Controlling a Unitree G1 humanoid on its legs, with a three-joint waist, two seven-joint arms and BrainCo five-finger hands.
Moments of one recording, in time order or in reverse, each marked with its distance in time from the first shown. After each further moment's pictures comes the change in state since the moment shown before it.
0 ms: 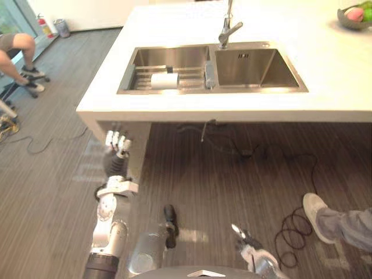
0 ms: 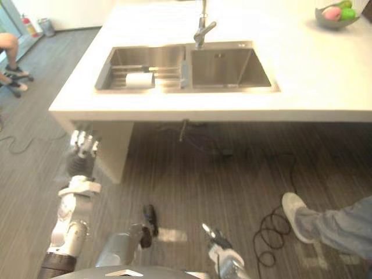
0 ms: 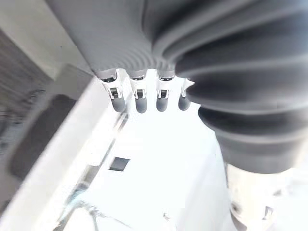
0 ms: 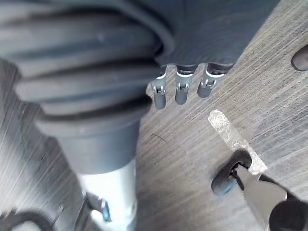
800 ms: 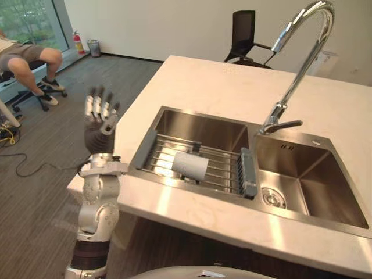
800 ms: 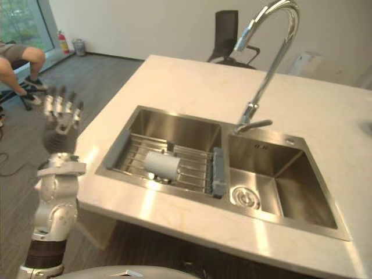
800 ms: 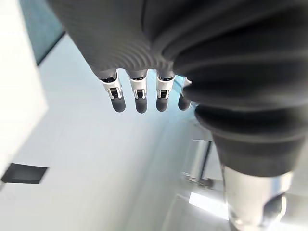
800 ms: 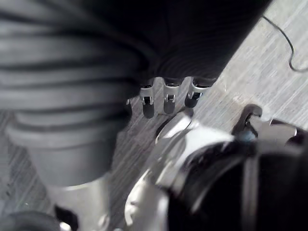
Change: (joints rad) left arm -0.097 0.025 -0.003 -0.090 -0.003 0.151 0.036; right arm 0.127 0.113 -0.345 0.157 -0.016 0.050 0.109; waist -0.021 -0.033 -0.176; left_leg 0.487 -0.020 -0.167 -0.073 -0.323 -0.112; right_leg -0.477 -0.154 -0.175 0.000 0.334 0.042
